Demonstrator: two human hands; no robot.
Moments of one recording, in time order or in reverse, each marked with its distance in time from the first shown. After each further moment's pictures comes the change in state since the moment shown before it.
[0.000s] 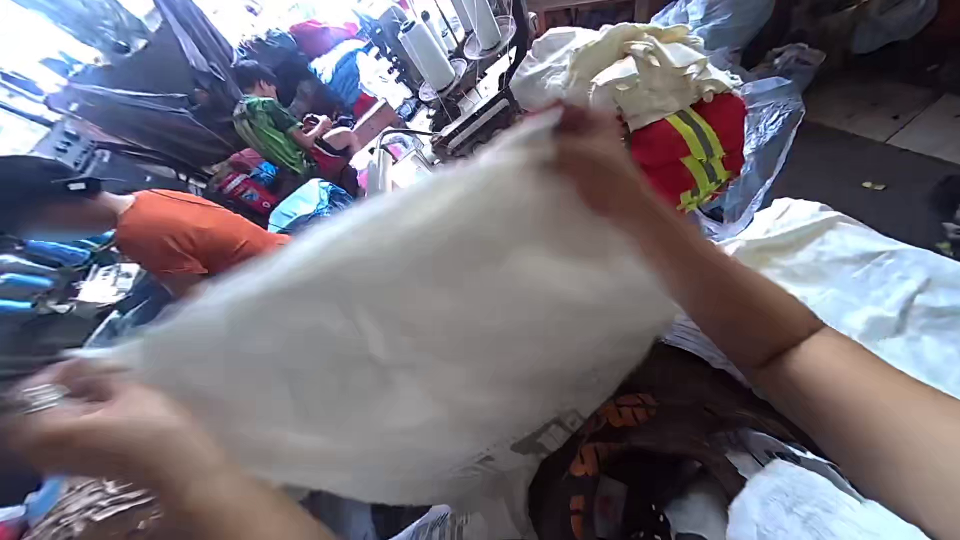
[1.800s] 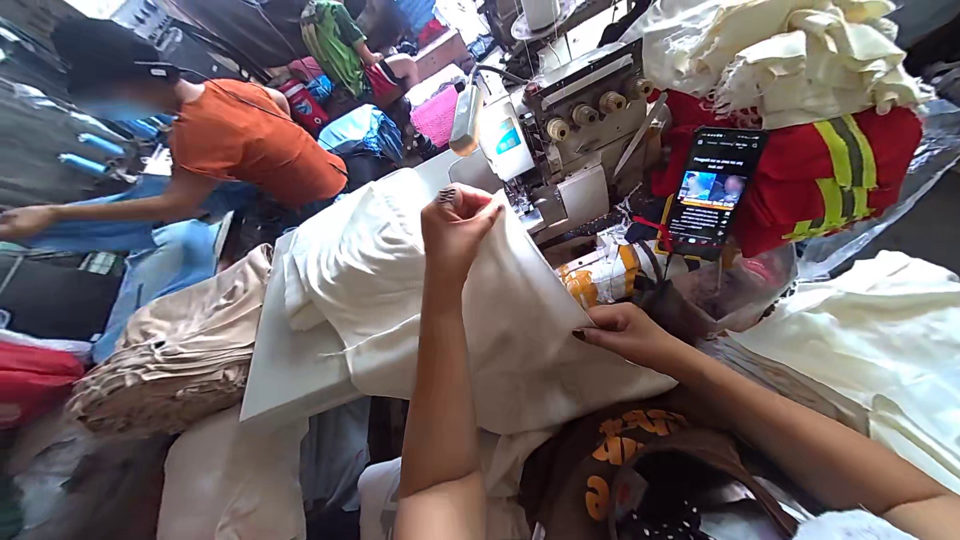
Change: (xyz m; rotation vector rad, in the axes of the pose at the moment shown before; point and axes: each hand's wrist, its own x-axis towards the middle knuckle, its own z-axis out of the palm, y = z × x) left_hand -0.074 0.112 0.168 -0.815 -0.582 0.160; right_hand -0.165 0.073 0.016 -0.105 -0.609 0.528
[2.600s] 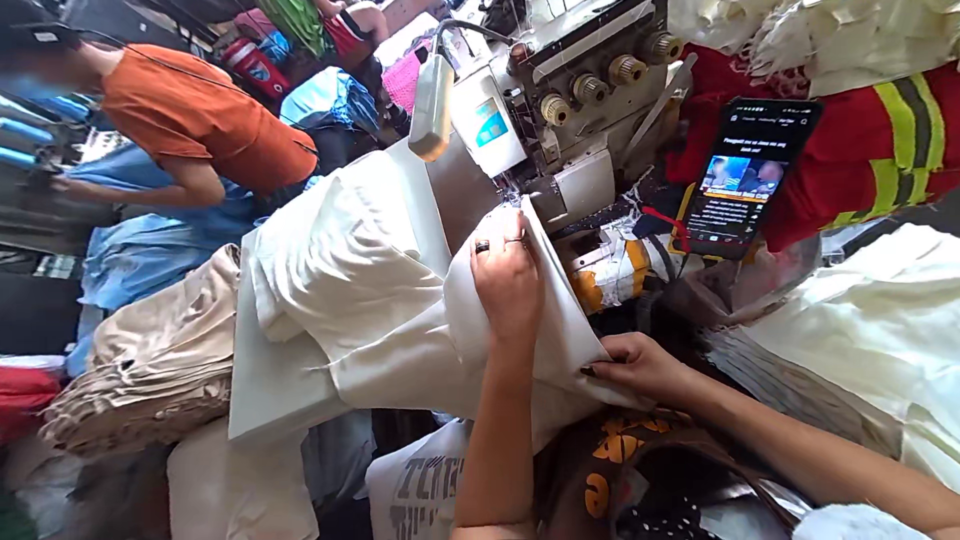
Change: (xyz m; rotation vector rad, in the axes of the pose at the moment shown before) left_hand -0.057 -0.020 0.082 0.797 0.077 0.147; right_hand -0.020 0.013 0.011 0.115 -0.016 0.156
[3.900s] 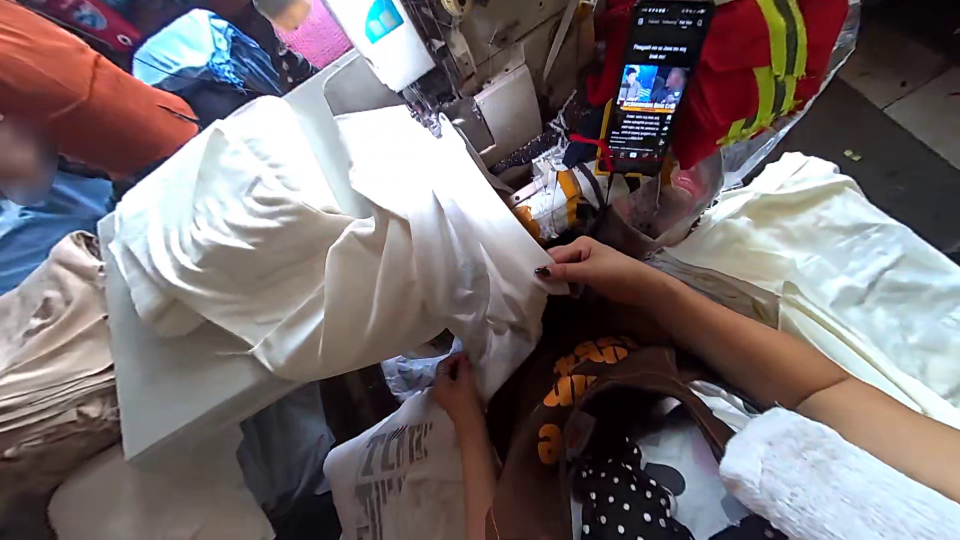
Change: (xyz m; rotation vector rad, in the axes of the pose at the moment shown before) left_hand -0.288 -0.066 -0.017 -0.583 -0.216 -0.922; right_hand -0.004 -0.013 -0.022 0.164 -0.017 0.116
